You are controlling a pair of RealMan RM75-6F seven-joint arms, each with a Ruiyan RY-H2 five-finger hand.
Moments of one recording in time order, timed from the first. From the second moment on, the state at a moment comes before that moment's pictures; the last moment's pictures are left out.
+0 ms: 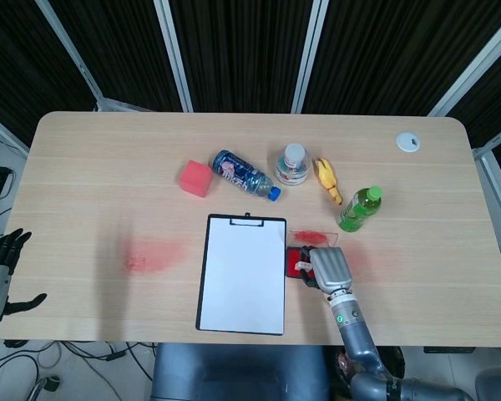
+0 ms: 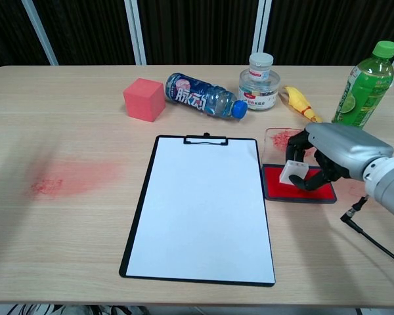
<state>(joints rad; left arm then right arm) -0.10 -1.03 -0.04 -1.78 1.39 1.38 0.06 0.49 -1.75 0.16 -1.47 -1.11 1.17 -0.48</state>
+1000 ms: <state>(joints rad) -0.11 -1.03 -0.04 -1.79 1.39 1.38 0.06 0.49 -1.79 0.21 -1.45 -1.14 1.22 -0.43</state>
